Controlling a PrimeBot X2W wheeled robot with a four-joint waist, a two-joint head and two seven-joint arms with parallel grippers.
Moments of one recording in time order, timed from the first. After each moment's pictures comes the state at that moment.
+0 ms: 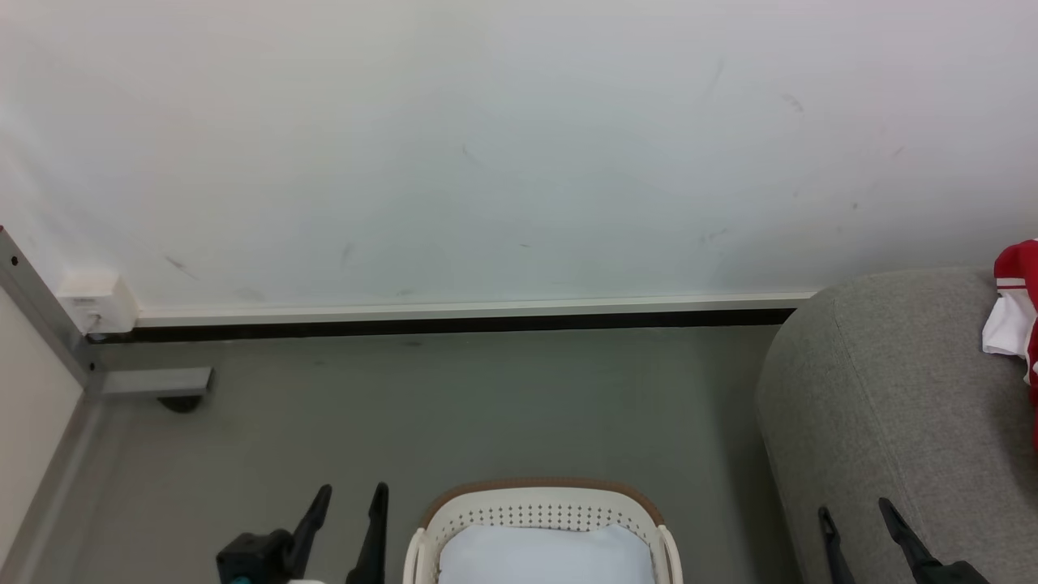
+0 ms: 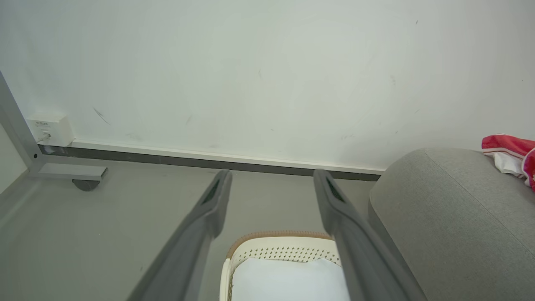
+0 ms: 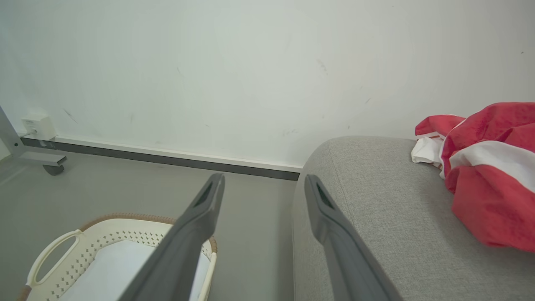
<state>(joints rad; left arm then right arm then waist) -0.09 0.05 -0.12 0.41 -0.24 -0.11 -0.26 -0.02 -0.05 -0.01 0.39 0.04 0.13 -0.26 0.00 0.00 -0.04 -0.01</state>
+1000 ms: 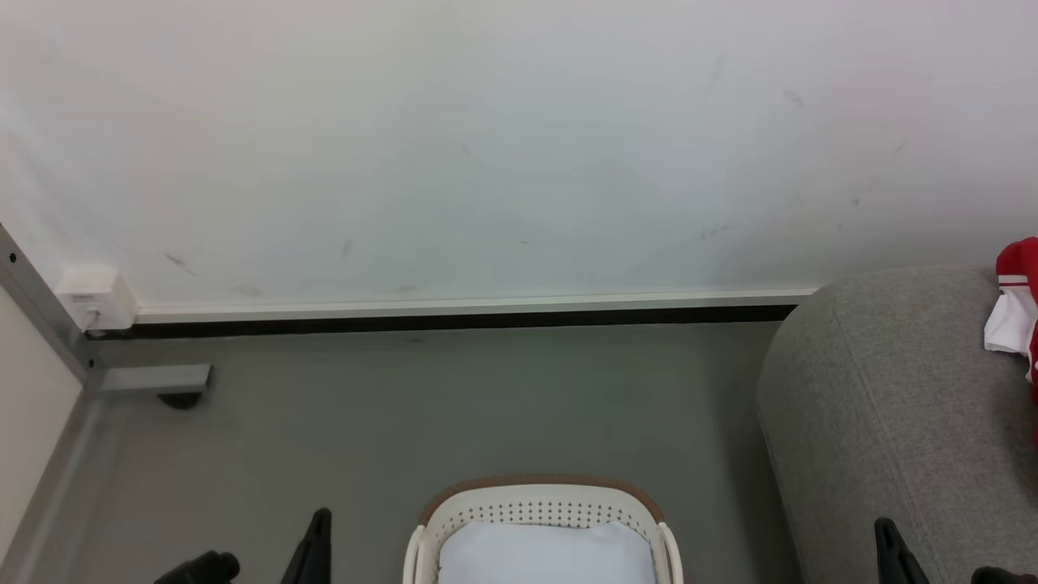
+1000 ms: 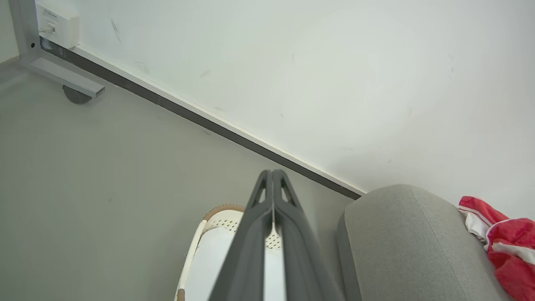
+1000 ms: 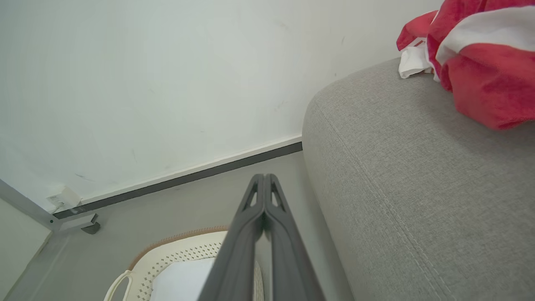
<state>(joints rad) -0.06 0.04 -0.06 0.41 -0.58 -0.11 -0.17 0.00 -0.04 -0.03 0.39 0.43 0.13 -0.16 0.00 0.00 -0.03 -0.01</state>
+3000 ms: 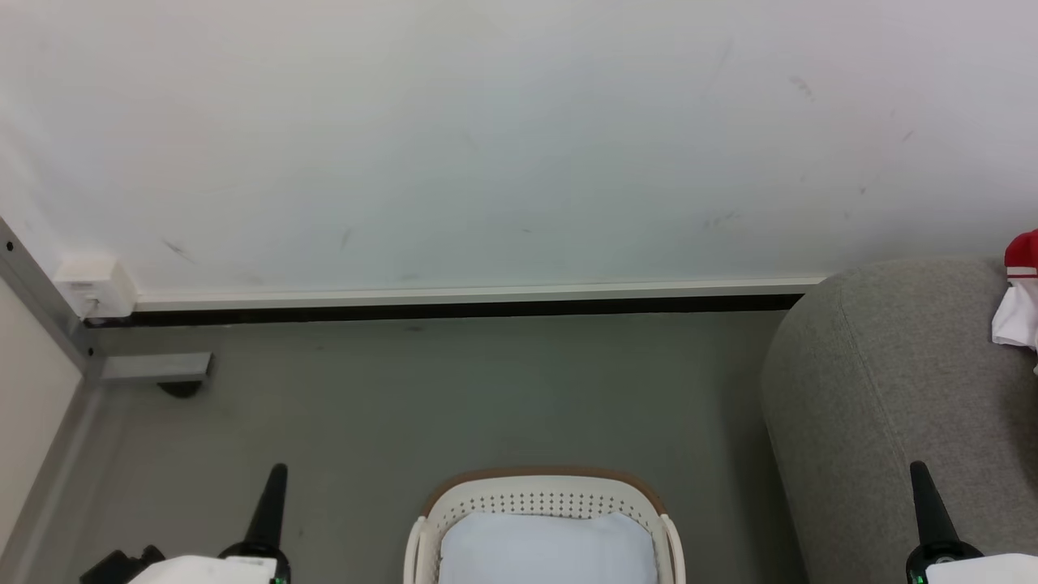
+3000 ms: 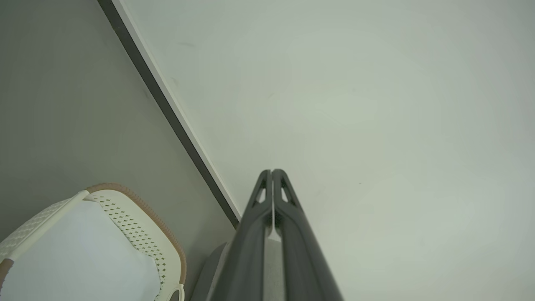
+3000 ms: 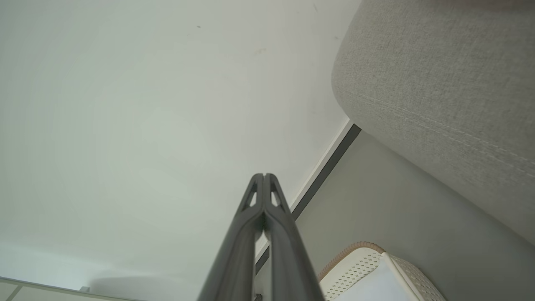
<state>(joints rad) -0.09 0.04 0.06 0.30 -1.28 -0.12 0.03 -0.07 -0.04 -0.09 0.29 1.23 0.13 0.03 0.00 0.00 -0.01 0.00</state>
